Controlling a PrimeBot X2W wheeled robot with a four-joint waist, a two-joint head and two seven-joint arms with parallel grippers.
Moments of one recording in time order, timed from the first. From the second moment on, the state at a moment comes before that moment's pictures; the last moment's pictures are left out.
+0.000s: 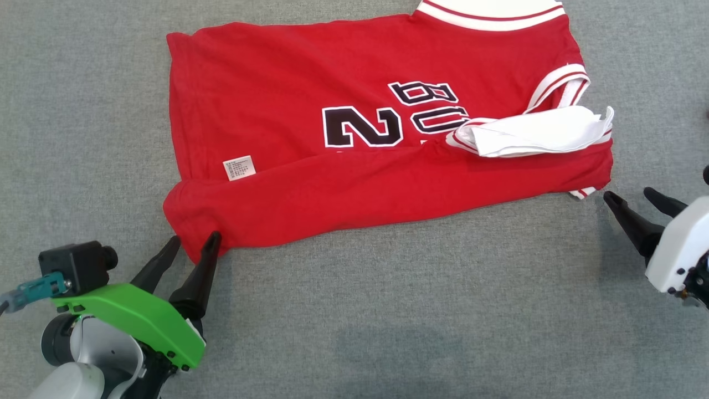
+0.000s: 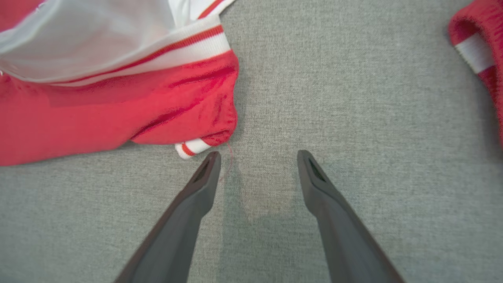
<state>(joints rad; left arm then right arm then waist) -0.15 0.66 -0.51 -0.33 -1.10 0.37 0.14 -0.17 -0.37 -0.14 -0.17 0.54 0.13 0.74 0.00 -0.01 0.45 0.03</state>
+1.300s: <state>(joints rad) -0.26 0.86 -0.52 -0.37 -1.31 0.19 0.51 -0.37 -0.36 -0.19 -0.13 0.78 0.13 1.30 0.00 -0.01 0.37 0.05</state>
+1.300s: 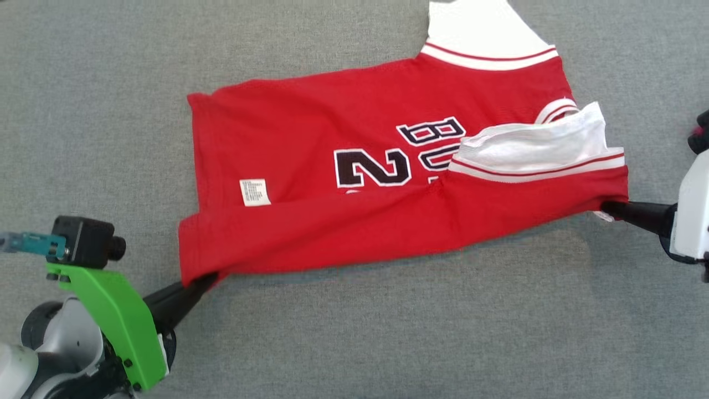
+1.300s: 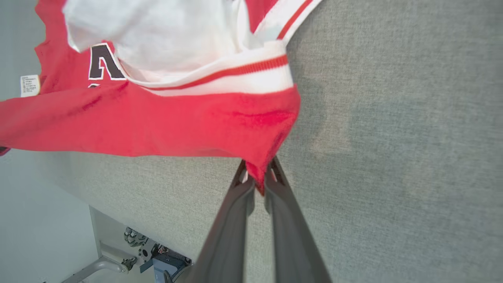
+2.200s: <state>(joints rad) 0.03 0.77 -0.57 -0.32 -1.30 0.19 0.29 0.06 -0.31 -0.33 -0.33 0.76 0.13 1.34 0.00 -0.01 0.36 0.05</state>
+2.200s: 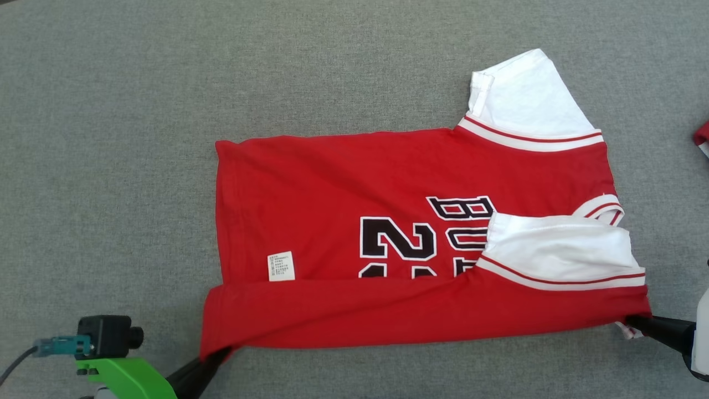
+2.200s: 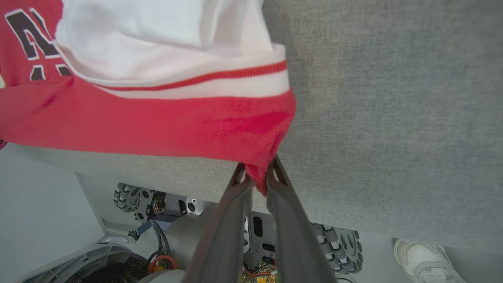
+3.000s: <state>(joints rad) -0.50 0.82 -0.53 -0.25 -1.18 0.21 0.52 -0.65 -0.38 -0.14 -0.08 0.50 0.13 1.06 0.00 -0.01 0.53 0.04</state>
